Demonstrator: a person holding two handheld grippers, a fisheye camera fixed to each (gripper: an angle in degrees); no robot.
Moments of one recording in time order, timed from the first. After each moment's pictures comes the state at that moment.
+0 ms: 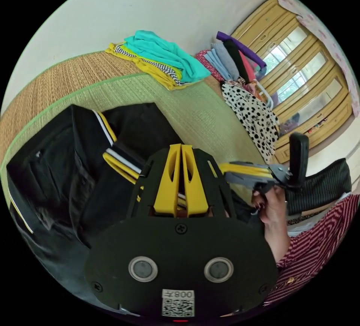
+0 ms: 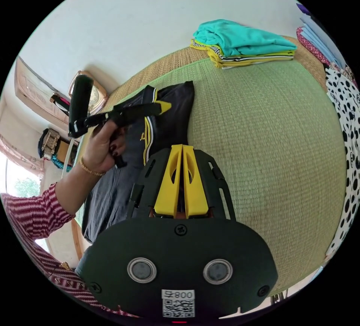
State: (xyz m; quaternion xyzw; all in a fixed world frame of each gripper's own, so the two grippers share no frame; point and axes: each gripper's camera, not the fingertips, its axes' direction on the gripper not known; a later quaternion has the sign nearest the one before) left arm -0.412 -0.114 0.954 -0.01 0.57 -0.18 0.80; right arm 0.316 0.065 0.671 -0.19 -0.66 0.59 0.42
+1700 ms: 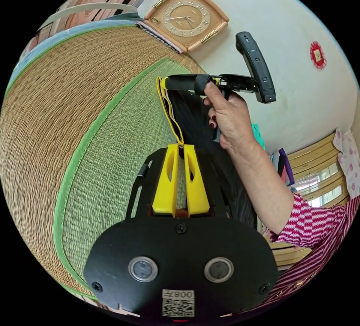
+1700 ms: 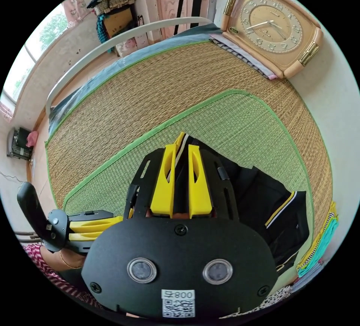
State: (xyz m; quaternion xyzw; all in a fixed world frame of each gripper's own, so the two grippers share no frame) left arm -0.710 0.214 0.680 -0.05 0.36 -0.62 0.69; right arm 0.318 -0.469 0.545 0.07 -0.76 0.21 0.61
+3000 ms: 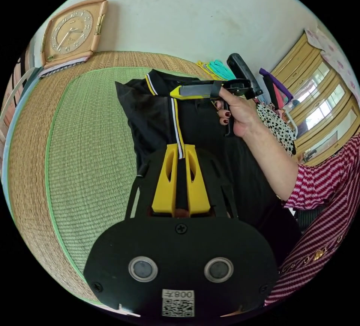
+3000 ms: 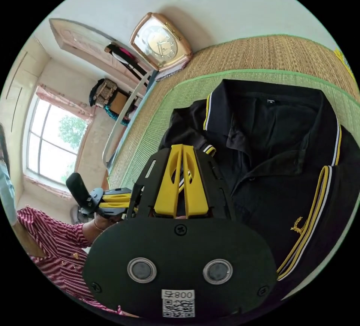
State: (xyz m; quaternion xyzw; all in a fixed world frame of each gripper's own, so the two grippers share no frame) left arm -0.595 0.030 0.607 -0.05 0.41 -0.37 0.83; right arm 0.278 -0.173 0.727 -0.01 -0.83 0.42 0.36
